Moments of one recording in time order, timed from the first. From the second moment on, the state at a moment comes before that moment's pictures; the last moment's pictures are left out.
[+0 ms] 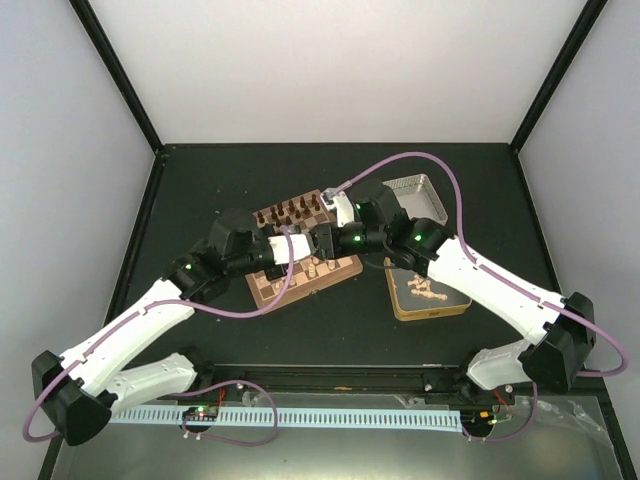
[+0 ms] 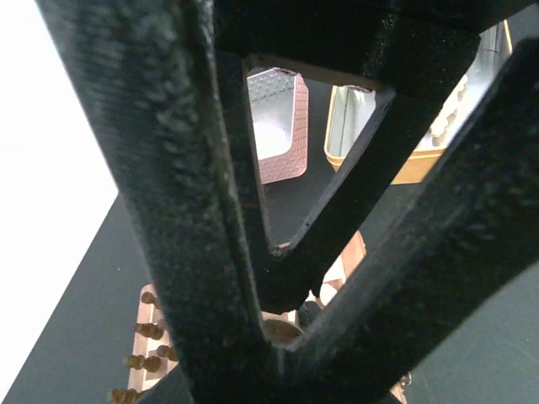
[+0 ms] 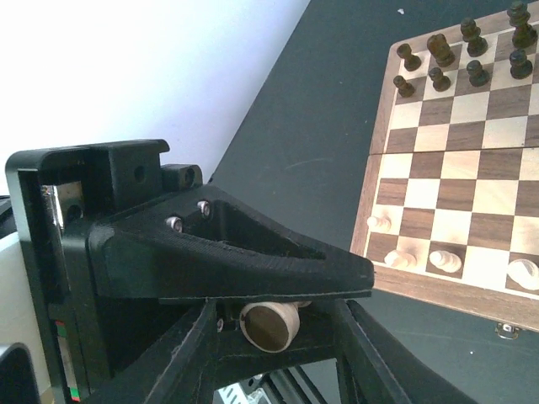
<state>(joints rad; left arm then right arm) -0.68 1.00 0.89 -0.39 0.26 0.63 0.85 1.38 1.27 -0.45 -0.42 0.64</state>
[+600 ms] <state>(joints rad) -0.75 1.02 0.86 -0.34 0.12 0.65 0.84 1.39 1.23 -0.45 -0.40 0.67</state>
